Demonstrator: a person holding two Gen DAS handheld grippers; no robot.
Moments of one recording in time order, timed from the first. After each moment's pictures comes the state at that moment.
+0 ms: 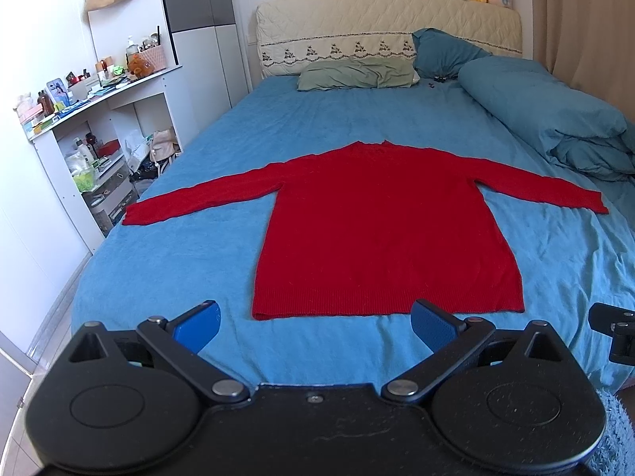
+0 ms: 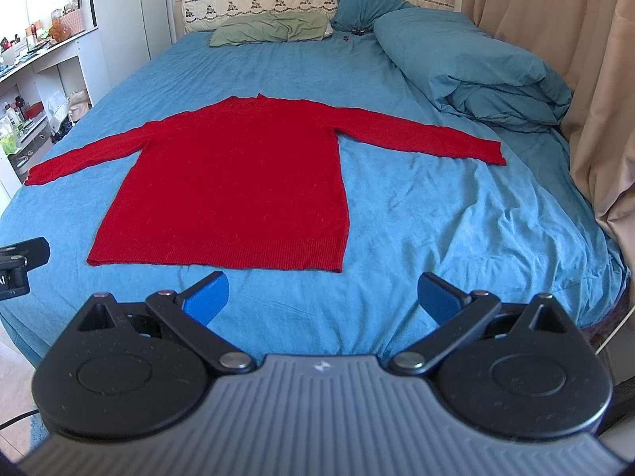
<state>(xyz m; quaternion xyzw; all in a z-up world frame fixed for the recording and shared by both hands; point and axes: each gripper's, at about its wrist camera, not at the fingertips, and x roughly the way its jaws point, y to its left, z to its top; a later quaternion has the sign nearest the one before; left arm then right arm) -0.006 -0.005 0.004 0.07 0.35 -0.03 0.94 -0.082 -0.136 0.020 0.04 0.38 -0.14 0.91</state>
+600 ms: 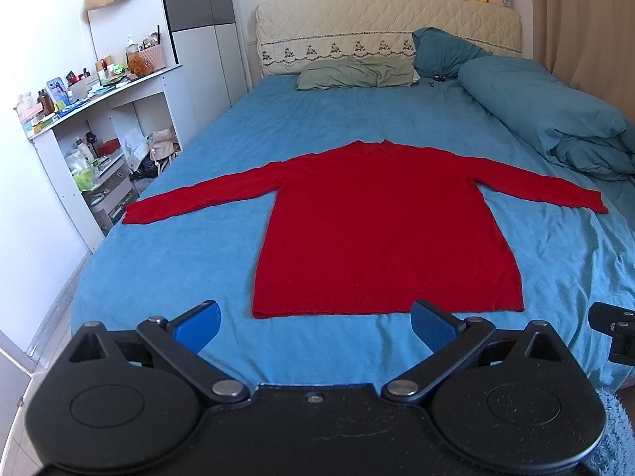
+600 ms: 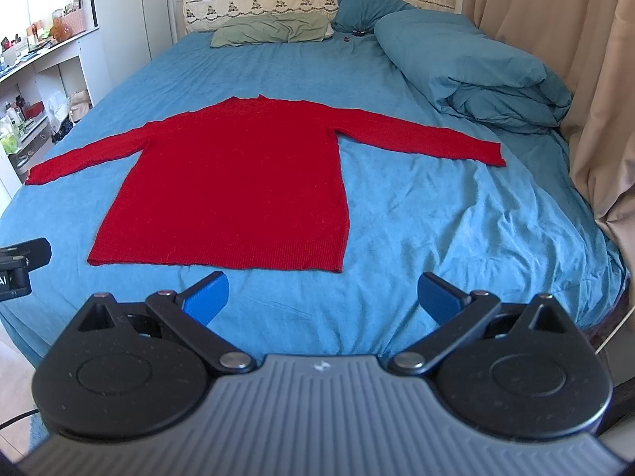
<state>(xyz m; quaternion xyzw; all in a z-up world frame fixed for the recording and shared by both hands) -0.007 -0.004 0.005 0.07 0.35 -0.03 0.93 -0.084 -0.134 0.021 0.04 0.38 -0.14 0.91</state>
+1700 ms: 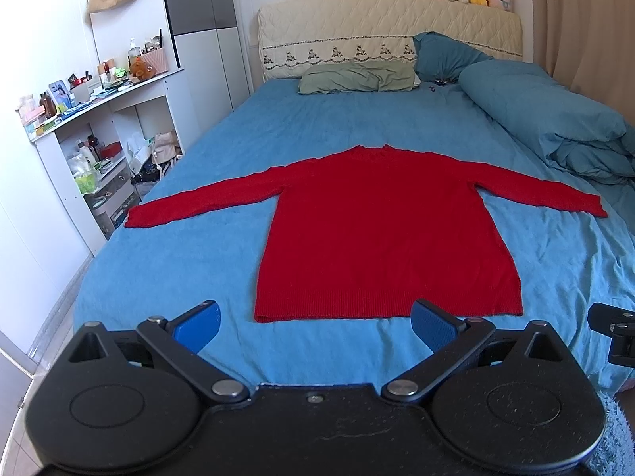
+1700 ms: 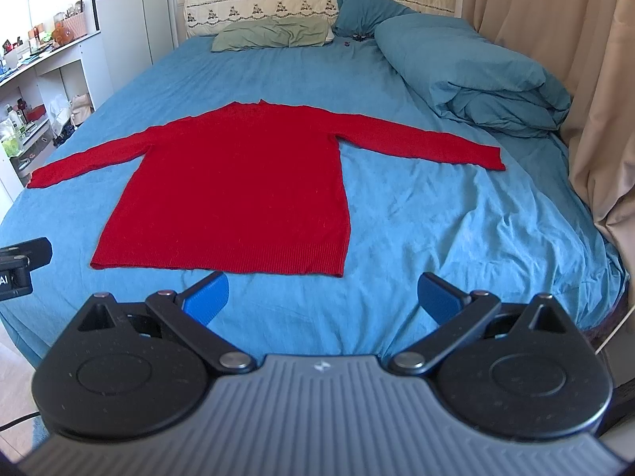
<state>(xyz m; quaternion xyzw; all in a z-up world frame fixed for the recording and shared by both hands) -0.010 -0.003 0.011 0.07 0.34 -0.03 0.94 -0.083 -0.133 0.025 0.04 0.38 -0.14 0.91</state>
